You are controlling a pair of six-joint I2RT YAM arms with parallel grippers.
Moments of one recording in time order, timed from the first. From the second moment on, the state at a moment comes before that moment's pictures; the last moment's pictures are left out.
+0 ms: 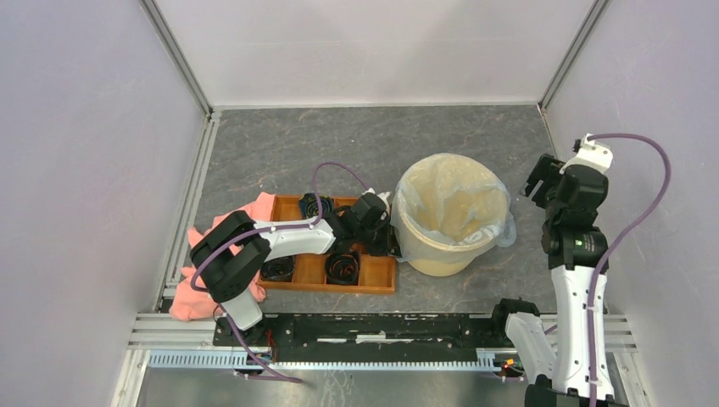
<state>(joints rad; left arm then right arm) -0.92 1.69 0.90 -0.02 0.24 -0.85 -0.16 0.77 0.92 -0.56 0.21 0.20</state>
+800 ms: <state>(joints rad) -0.92 1.69 0.91 -0.02 0.24 -0.84 0.34 1.10 1.10 -0.67 -0.28 0.07</state>
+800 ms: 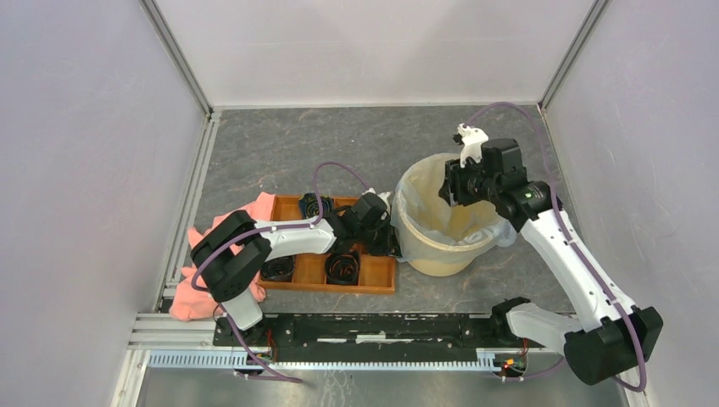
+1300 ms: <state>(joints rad) -0.95 1.69 0.91 -0.02 0.18 -0.84 0.42 1.01 0.84 -0.43 0.29 0.09</state>
